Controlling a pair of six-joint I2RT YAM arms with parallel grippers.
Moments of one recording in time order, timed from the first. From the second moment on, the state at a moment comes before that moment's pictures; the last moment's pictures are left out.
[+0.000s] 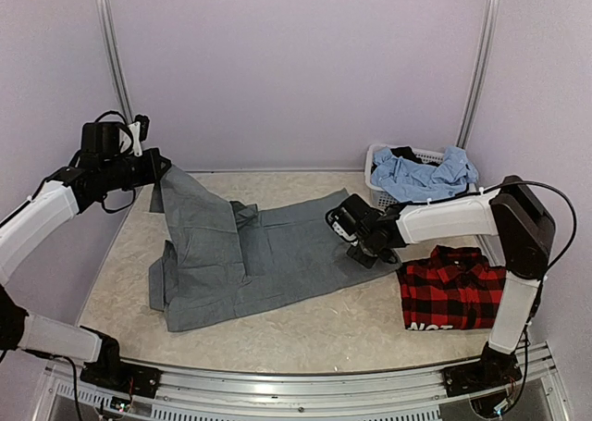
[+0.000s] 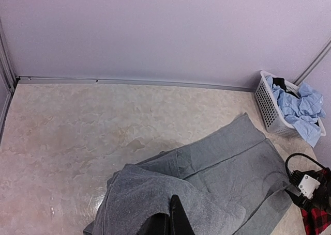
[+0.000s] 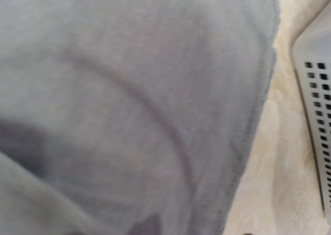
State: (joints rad) left arm -0.18 1.21 1.10 -0.30 0.17 -0.26; right arm 0.81 1.86 1.18 -0.42 0.62 -0.22
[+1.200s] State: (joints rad) left arm -0.51 1.21 0.92 -0.13 0.16 -0.28; right arm 0.71 1.60 1.07 -0.26 0.10 -0.02
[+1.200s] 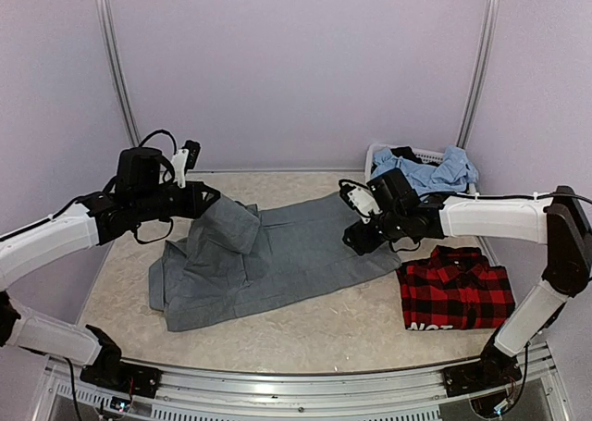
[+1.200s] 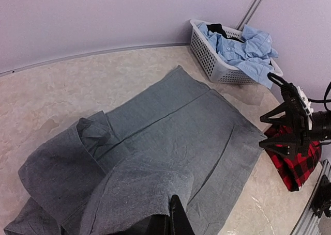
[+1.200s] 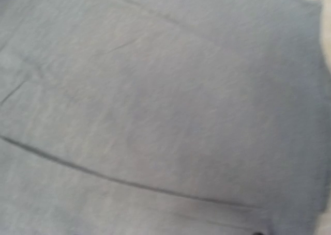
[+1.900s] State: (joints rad) left arm -1.02 1.41 0.70 -0.01 0.10 -0.26; right arm 0.71 1.60 1.03 -0.21 -0.05 0.15
